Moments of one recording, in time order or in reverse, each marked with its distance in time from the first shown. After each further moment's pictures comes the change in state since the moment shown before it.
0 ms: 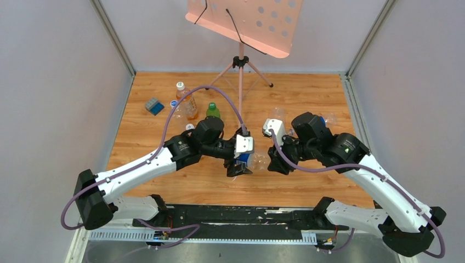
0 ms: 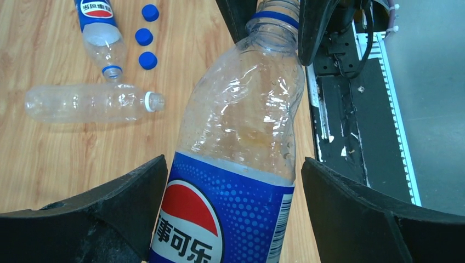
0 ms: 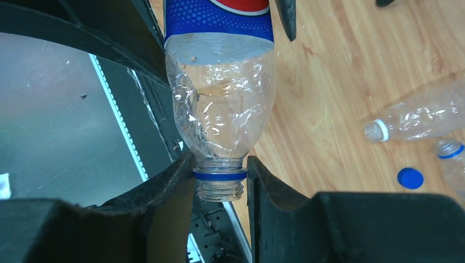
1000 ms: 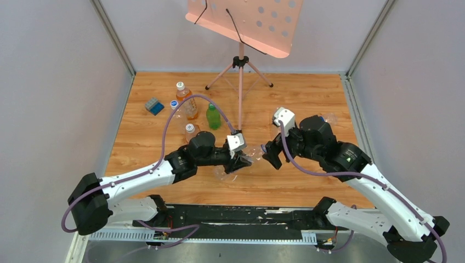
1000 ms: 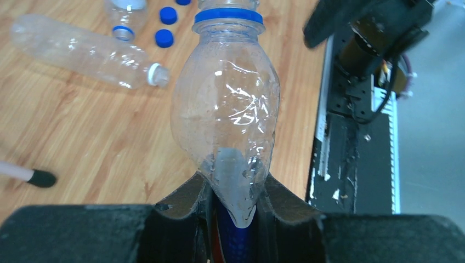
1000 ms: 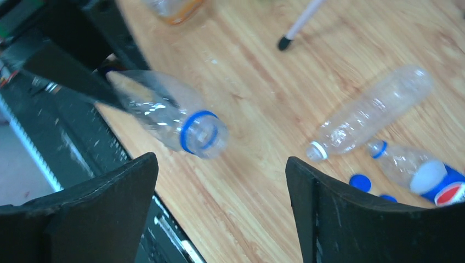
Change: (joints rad) left arm -0.001 -0.065 -0.309 0.410 -0.124 -0.346; right arm -0.015 -0.108 -0.159 0.304 0.182 0.074
